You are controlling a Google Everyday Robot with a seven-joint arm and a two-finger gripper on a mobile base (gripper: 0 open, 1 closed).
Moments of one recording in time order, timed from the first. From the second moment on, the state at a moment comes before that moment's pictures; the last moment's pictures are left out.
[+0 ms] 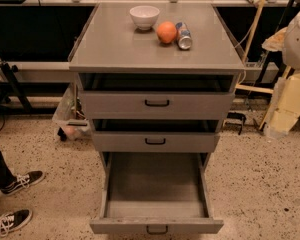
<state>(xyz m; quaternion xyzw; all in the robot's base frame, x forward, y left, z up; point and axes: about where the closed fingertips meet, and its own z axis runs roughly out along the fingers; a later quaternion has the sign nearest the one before) 0.438 -0.217 0.976 -0.60 0.78 -0.03 0.16</state>
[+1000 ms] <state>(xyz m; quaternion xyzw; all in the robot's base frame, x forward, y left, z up) 0.534 -0.202 0.969 -0.62 0.77 -0.02 0.16</state>
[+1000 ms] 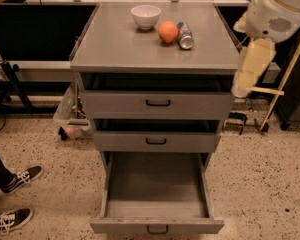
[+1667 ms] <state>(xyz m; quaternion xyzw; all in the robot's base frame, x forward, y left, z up) 0.633 -0.152 0.972 -0.64 0.75 -0.01 0.19</state>
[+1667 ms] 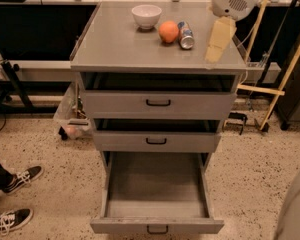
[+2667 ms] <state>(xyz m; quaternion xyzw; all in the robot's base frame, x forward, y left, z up) 0.692 -0.216 0.938 -0.59 0.78 0.02 0.23</state>
